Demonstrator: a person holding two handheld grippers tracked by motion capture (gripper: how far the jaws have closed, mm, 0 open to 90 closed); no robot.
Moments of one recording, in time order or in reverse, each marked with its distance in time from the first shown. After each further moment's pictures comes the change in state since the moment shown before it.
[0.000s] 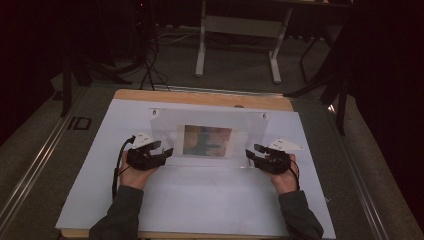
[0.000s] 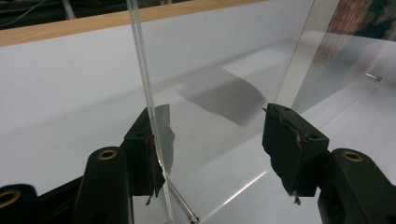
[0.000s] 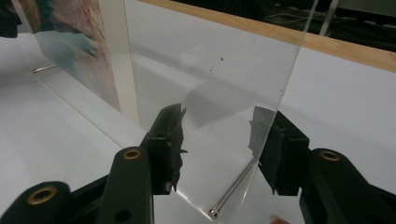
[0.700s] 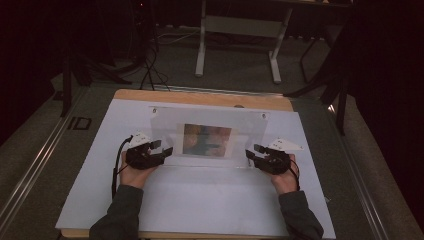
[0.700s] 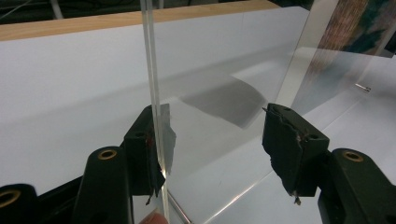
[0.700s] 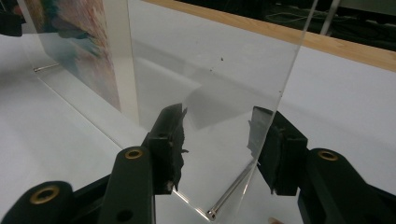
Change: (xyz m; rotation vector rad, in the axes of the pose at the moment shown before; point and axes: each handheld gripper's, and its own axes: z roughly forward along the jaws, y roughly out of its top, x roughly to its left) left arm 0.009 -0.005 0.003 -0.034 -0.050 -0.032; right arm 0.001 0.001 -0.001 0.004 0.003 -0.002
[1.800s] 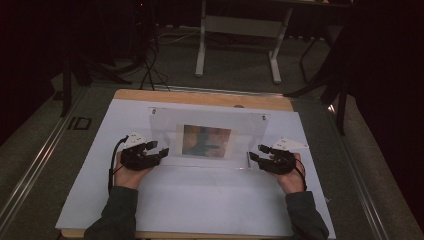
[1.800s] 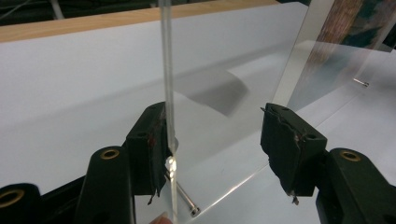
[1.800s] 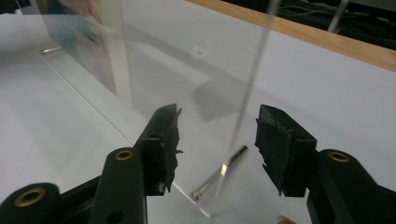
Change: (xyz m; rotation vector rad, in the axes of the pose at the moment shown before) left arm 0.006 0.001 -0.020 -0.003 -0.009 0.012; right arm -0.009 0.002 -0.011 0.041 0.028 -0.044
